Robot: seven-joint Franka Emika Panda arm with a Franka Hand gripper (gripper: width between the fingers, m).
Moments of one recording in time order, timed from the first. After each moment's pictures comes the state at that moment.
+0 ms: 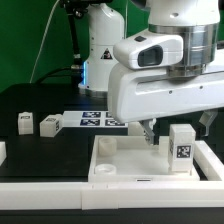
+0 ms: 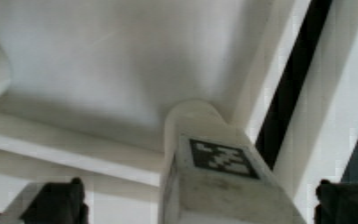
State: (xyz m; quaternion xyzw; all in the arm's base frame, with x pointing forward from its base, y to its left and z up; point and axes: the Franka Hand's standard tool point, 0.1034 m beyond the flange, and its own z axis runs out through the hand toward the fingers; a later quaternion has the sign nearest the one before) arm 0.617 0.086 0.078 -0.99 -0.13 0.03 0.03
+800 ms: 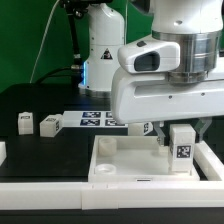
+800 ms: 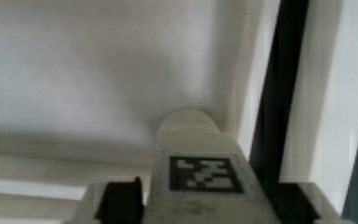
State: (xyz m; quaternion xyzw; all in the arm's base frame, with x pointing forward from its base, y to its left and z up) arm 0.615 0.091 0.071 -1.00 -0.05 0.04 0.02
